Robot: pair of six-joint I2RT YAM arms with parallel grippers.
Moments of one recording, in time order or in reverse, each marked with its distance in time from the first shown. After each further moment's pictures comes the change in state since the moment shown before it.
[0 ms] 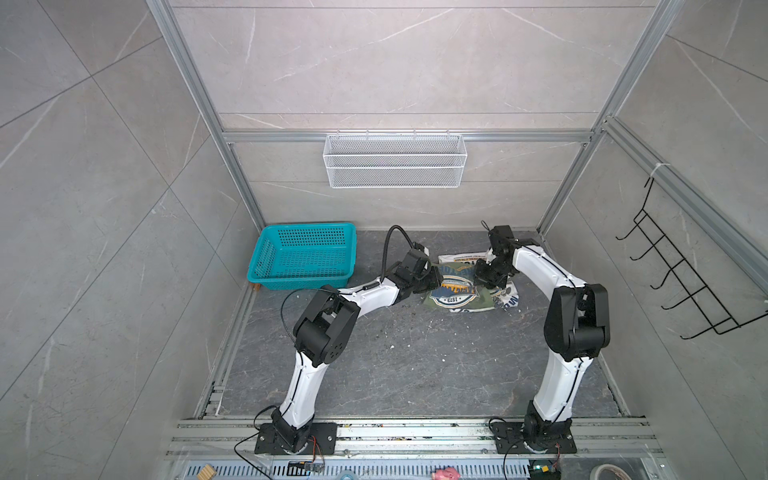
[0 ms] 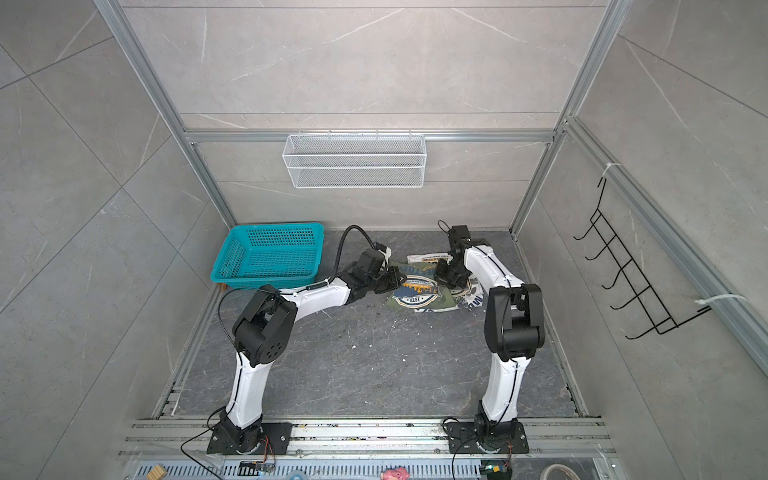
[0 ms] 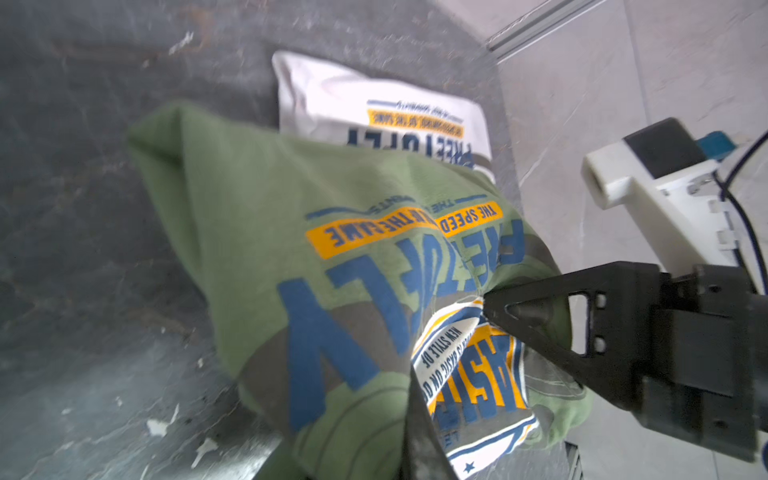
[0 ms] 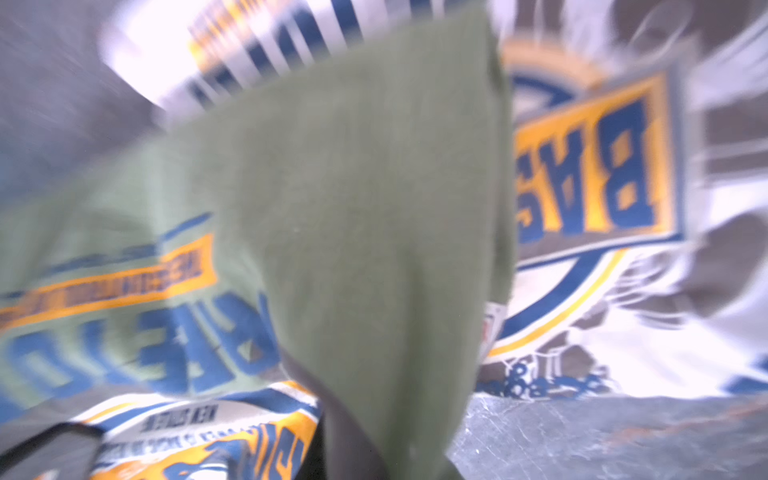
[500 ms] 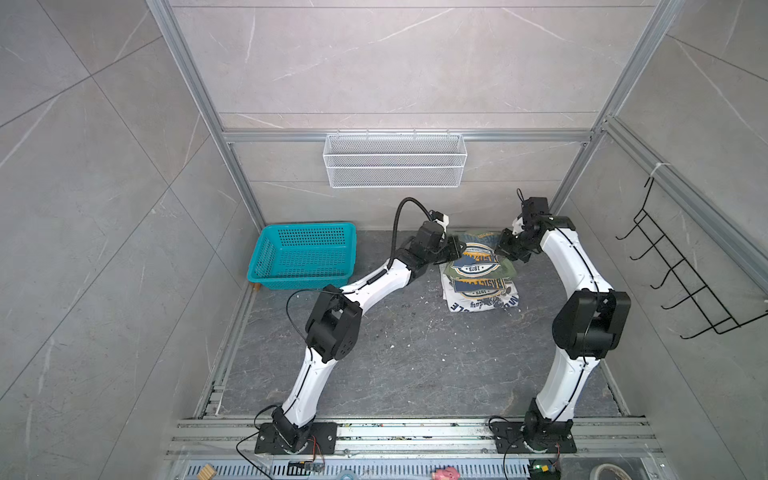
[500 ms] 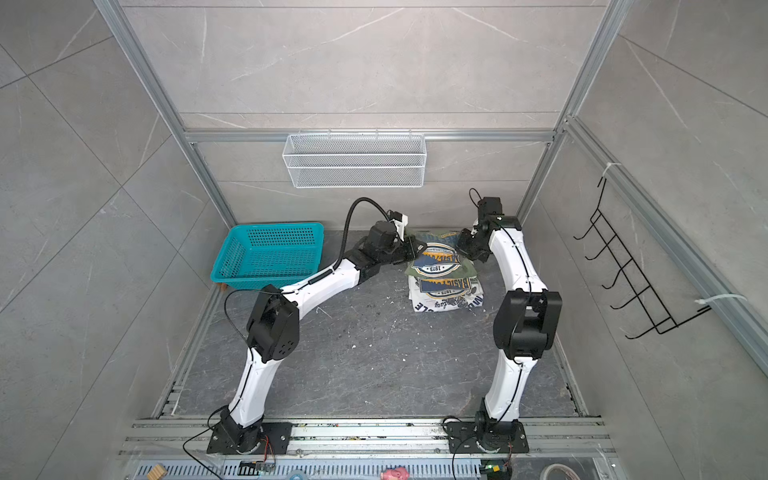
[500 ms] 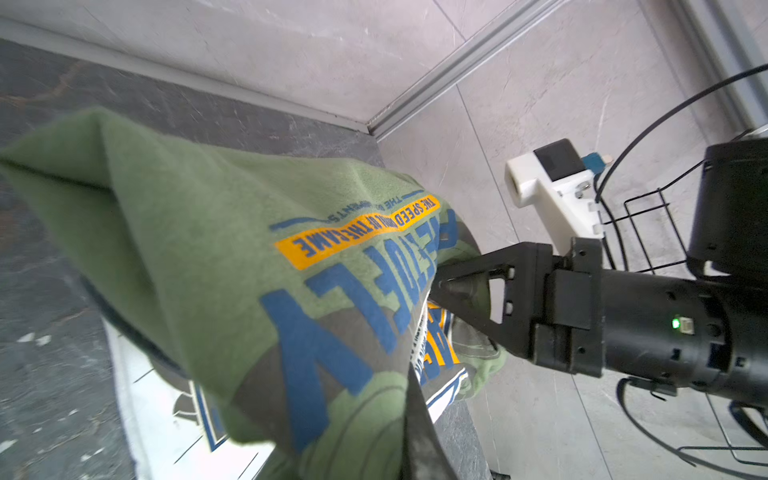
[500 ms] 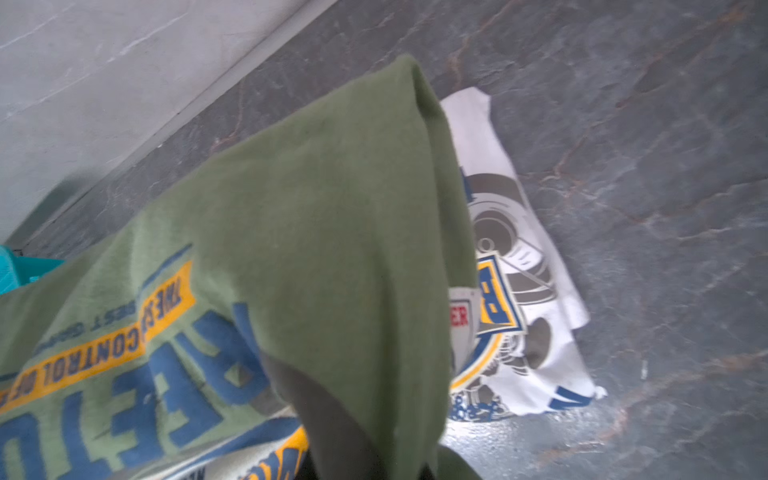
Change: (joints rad) left arm -0.039 0.129 0.420 -0.085 0.011 0.008; right arm -0.153 0.007 0.251 -0.079 -0.031 -0.032
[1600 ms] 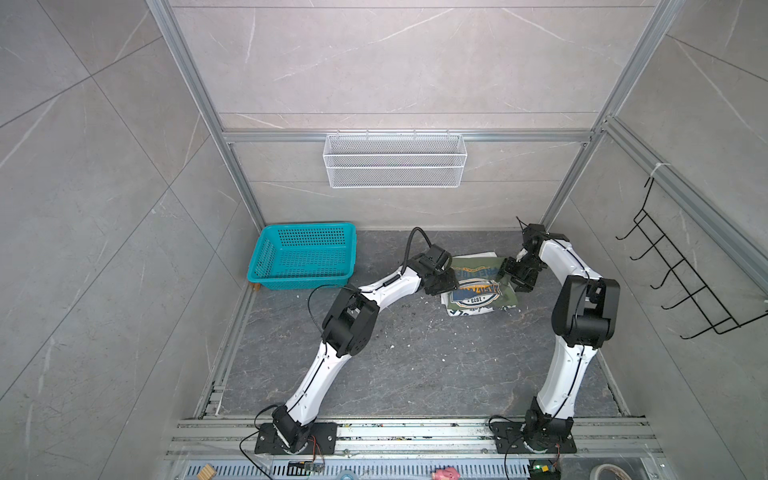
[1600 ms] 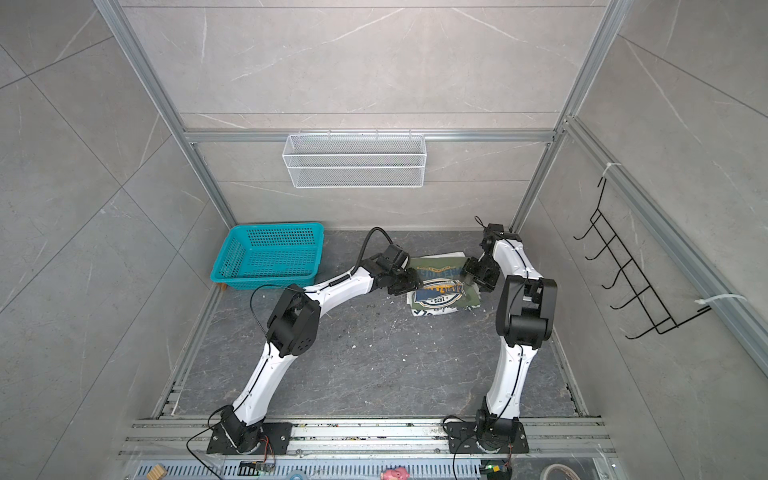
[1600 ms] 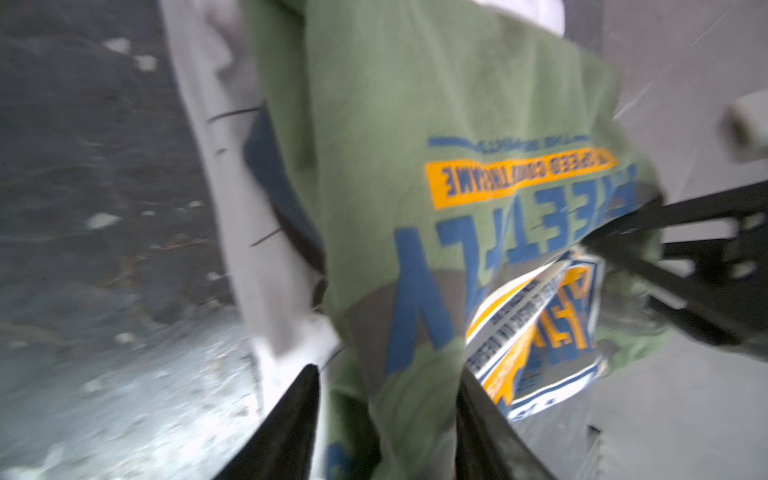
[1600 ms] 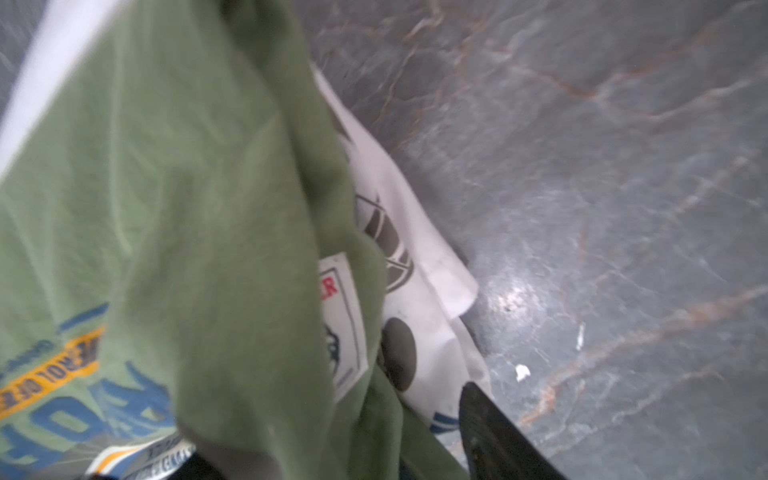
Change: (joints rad) left arm -0.010 0.132 0.039 -0.404 -0.007 -0.008; right arm -0.085 0.111 -0.141 -0.051 0.051 -0.051
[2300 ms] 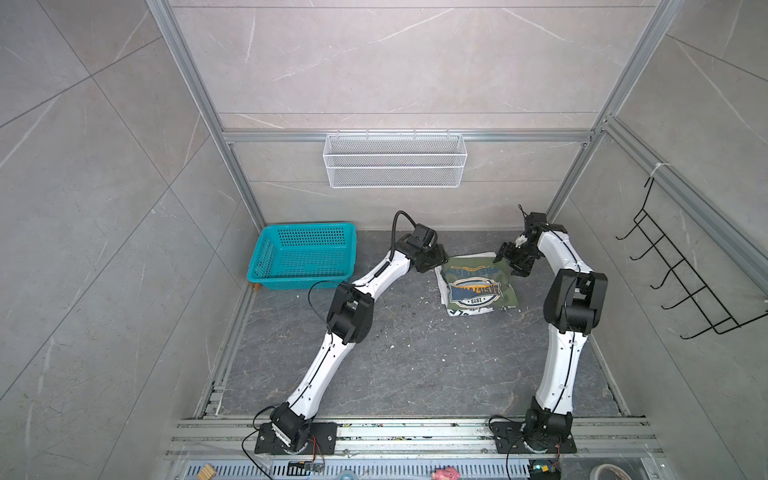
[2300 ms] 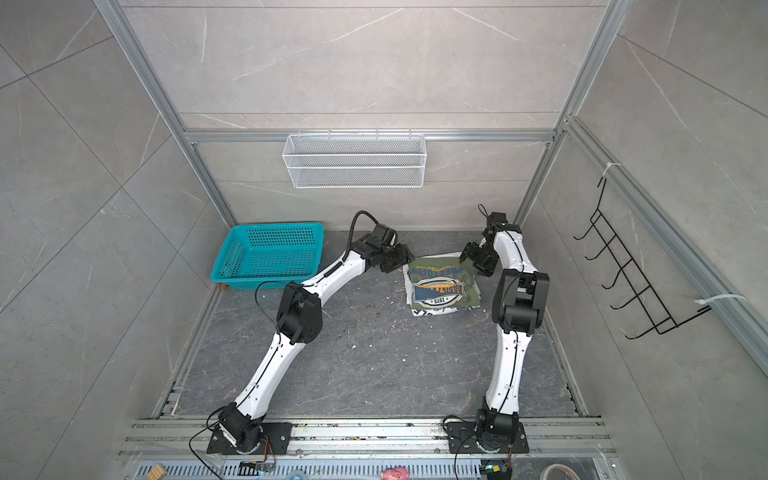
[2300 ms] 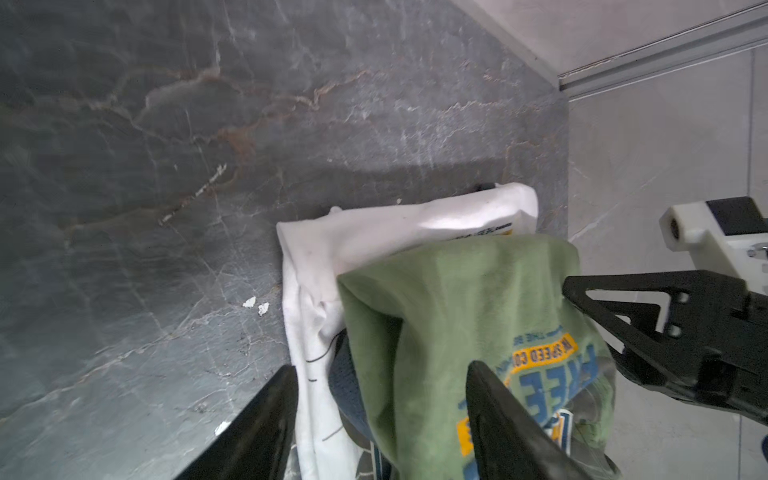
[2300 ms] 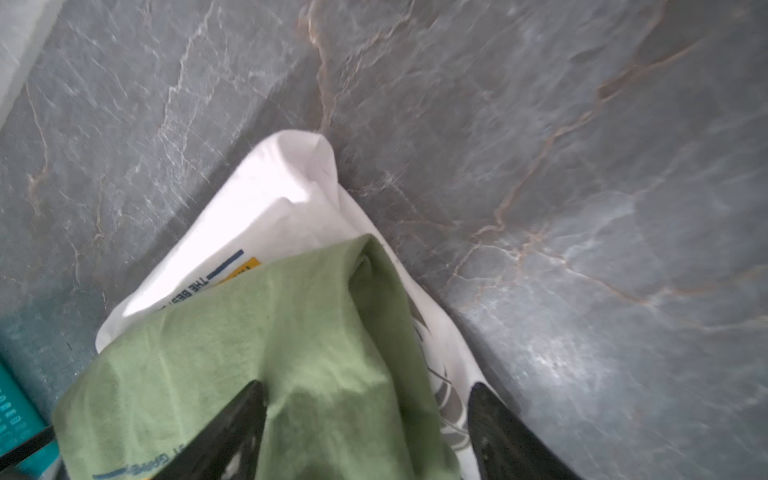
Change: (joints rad) left arm 0.113 0.257 0.430 -0.092 0.035 -0.026; right arm -0.015 0.226 0.301 0.026 -0.108 0.003
